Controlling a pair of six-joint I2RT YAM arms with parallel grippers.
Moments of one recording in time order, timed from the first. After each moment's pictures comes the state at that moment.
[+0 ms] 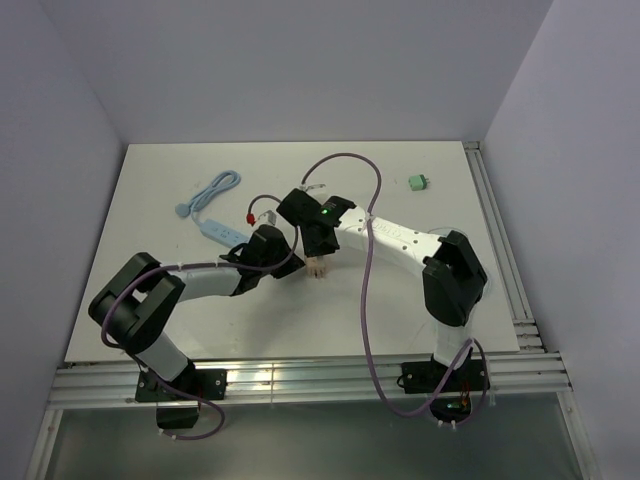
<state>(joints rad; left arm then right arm) -0.69 1.61 0.70 0.23 -0.04 -1.00 0.88 1.84 1.53 -0.89 0.36 0.66</state>
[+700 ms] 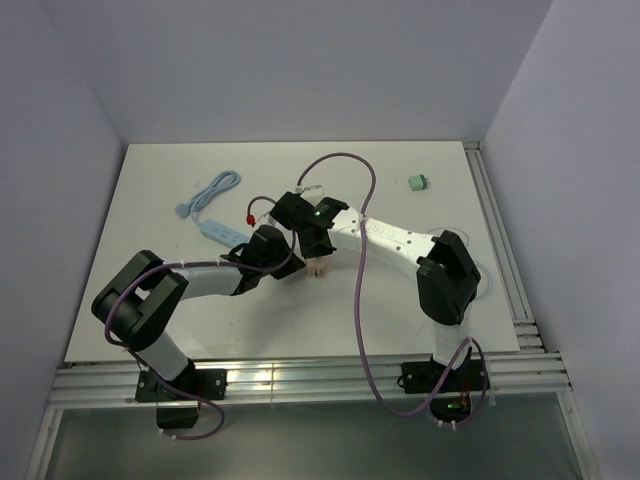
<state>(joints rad) -0.69 1.63 0.70 0.25 -0.02 -1.01 0.91 1.88 1.59 -0.94 0.42 0.68</state>
